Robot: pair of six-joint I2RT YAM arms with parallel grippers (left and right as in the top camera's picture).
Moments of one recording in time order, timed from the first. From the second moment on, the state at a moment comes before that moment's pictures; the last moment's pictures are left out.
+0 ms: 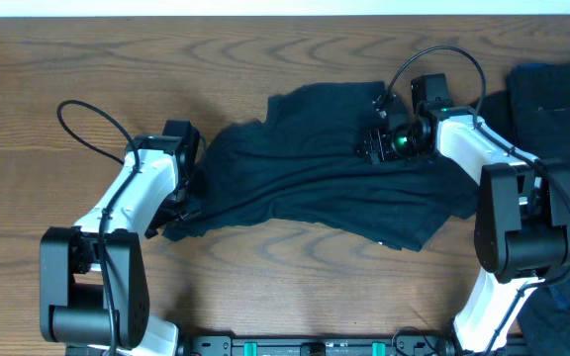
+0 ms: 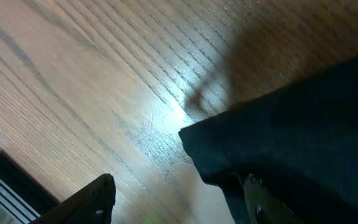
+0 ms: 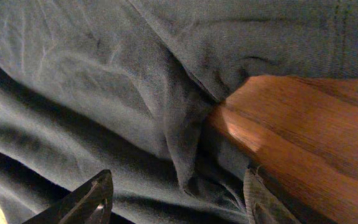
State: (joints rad) left arm -0.09 1.69 1.03 -1.09 -0.30 -0.73; right arm 0.11 2.01 1.26 -0.50 -0.50 -0.06
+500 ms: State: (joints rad) left arm -0.09 1.69 1.05 -0.91 -0.04 -0.54; right arm 0.11 2.01 1.26 -0.50 -0.50 -0.06
